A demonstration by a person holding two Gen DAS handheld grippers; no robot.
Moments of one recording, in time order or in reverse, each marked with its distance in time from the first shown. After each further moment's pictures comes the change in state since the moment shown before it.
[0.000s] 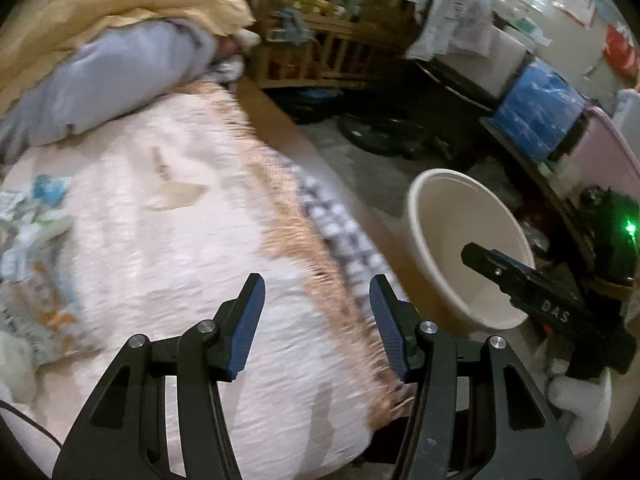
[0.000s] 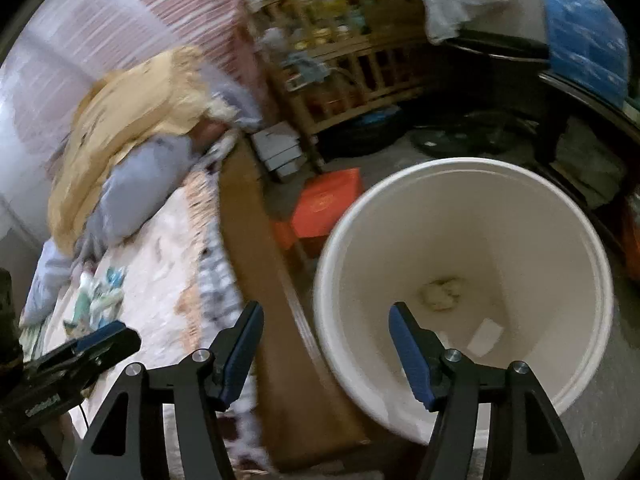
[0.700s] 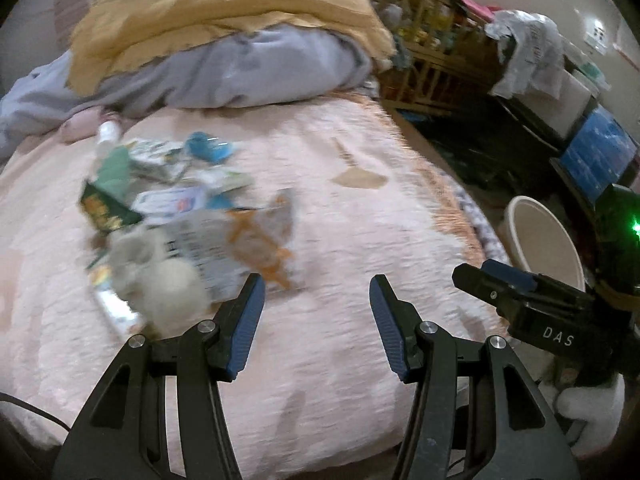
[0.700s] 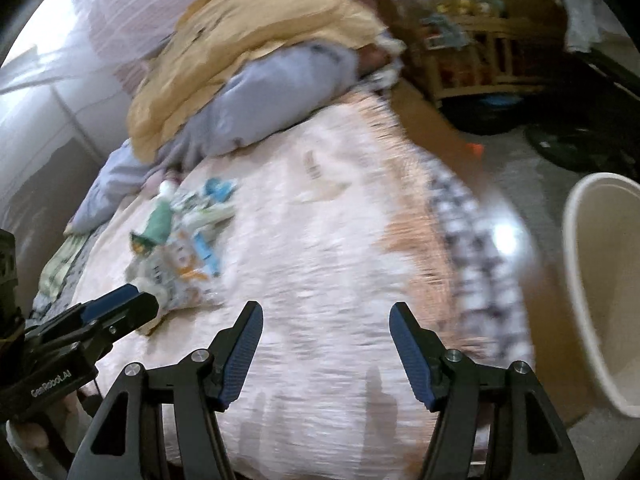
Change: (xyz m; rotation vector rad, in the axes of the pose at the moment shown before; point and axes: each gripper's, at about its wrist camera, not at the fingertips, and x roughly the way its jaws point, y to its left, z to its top) left arm -0.088 0.124 -0.053 -0.157 -0.062 0.224; right arm 0.043 0.168 -0.044 -0.240 0.167 0.244
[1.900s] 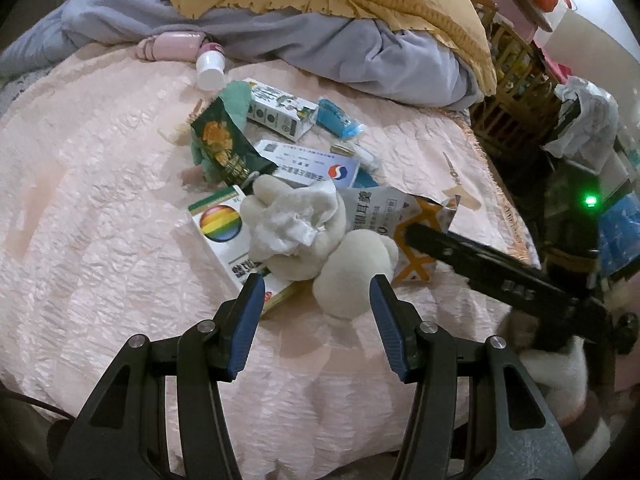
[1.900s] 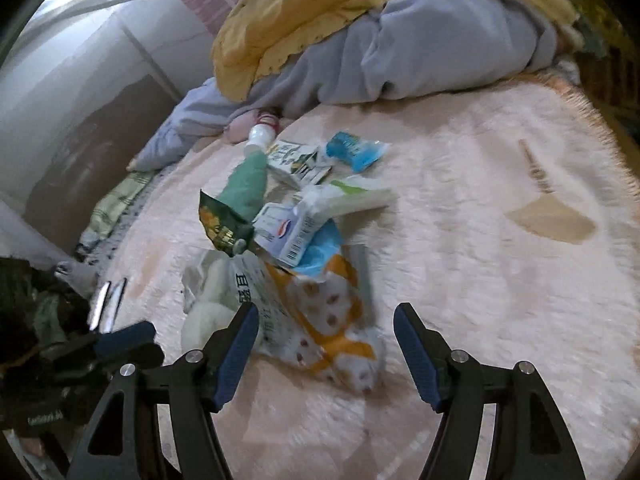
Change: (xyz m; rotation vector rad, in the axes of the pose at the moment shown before) left arm -0.006 0.125 -0.022 -0.281 0.049 0.010; right arm 0.124 0.109 0.034 -0.193 0.131 0.276
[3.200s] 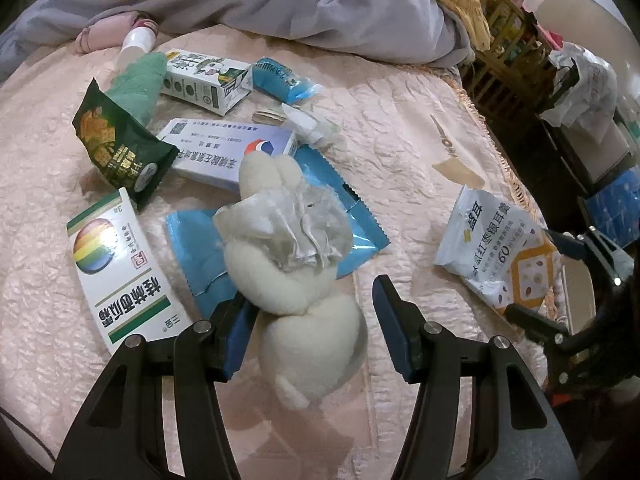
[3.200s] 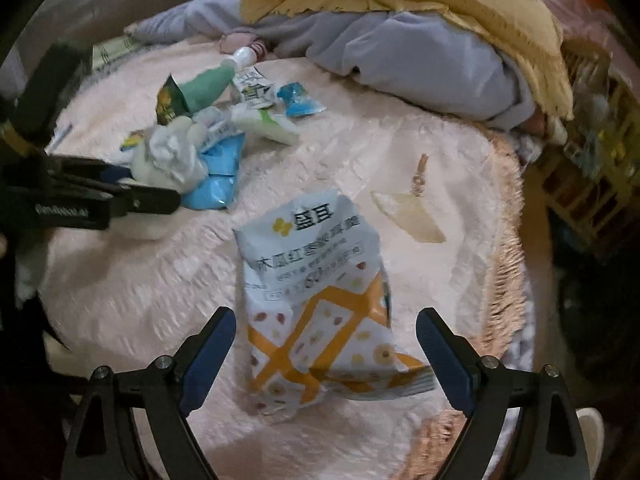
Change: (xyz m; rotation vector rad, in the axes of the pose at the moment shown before) left arm 0.083 -0.048 0.013 0.066 0.088 -0.023; right arm -0.064 -0.040 -0.025 -0.501 0.158 -0.371
